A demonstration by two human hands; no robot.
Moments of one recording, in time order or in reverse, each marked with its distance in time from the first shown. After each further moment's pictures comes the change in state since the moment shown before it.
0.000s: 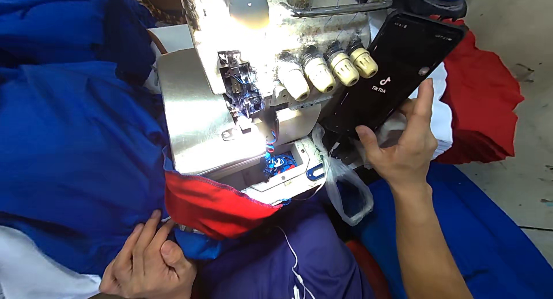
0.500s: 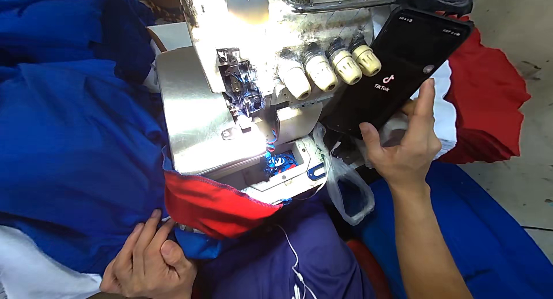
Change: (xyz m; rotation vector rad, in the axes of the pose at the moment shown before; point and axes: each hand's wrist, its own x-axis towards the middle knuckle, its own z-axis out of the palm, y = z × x) left_hand 0.000 0.000 0.000 0.002 -0.003 0.000; right_hand -0.003 -0.001 0.005 -0.032 0.065 -0.020
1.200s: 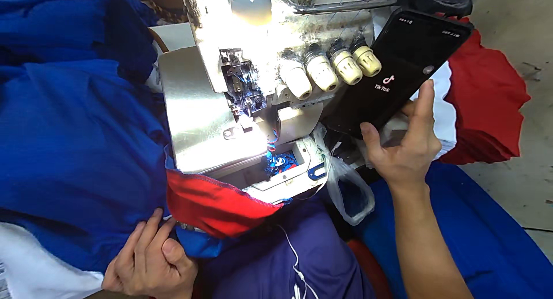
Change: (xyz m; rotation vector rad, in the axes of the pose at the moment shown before) left_hand -0.001 -0.002 0.001 -0.003 0.010 0.005; right_hand 0.000 0.001 0.001 0.015 0.006 0.000
